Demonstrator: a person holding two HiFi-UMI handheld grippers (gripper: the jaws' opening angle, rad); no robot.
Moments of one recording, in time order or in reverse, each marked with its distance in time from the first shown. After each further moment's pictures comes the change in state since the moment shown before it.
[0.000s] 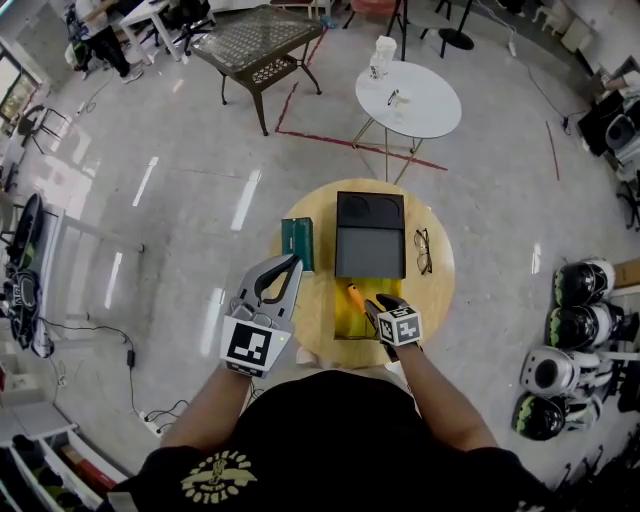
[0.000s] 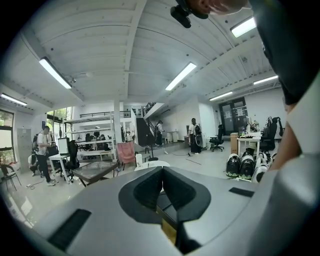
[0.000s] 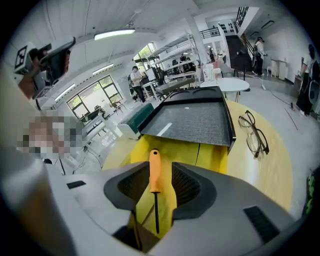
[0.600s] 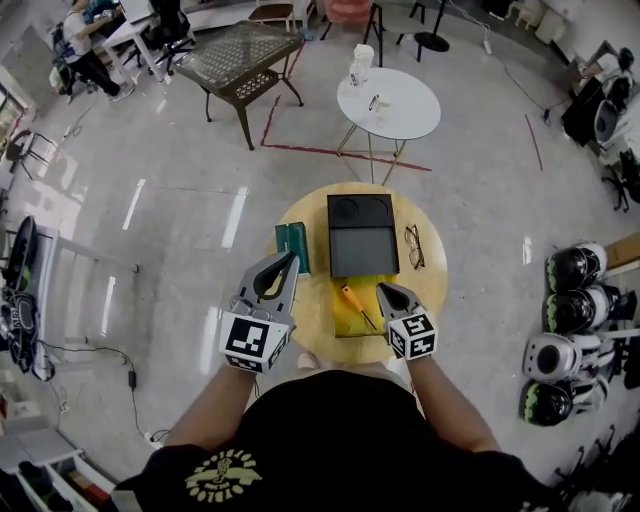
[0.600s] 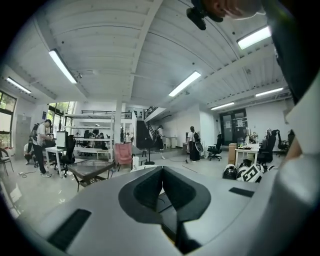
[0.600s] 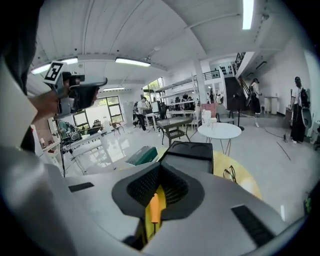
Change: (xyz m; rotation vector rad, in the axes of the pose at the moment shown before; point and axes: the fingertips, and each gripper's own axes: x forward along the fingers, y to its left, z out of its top) left arm -0.010 0.003 0.004 -0.083 -0.051 -0.029; right arm -0.101 0.039 0.087 -0.152 -0.385 -0.092
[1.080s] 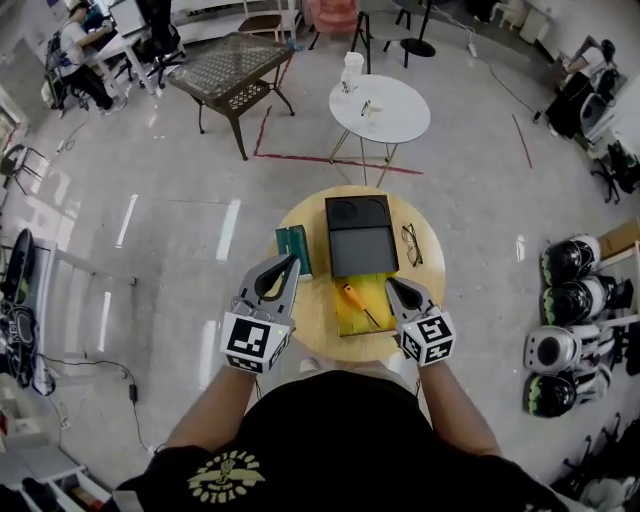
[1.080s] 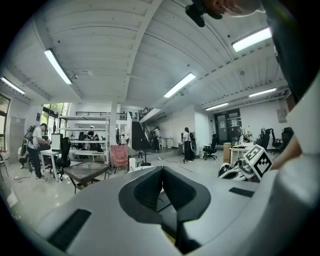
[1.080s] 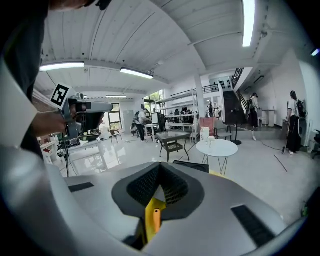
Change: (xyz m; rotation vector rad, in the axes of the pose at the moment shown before) left arm -0.023 -0.001 0.003 0.031 -0.012 -0.055; right arm -0.050 0.026 0.062 -0.043 -0.125 -0.035
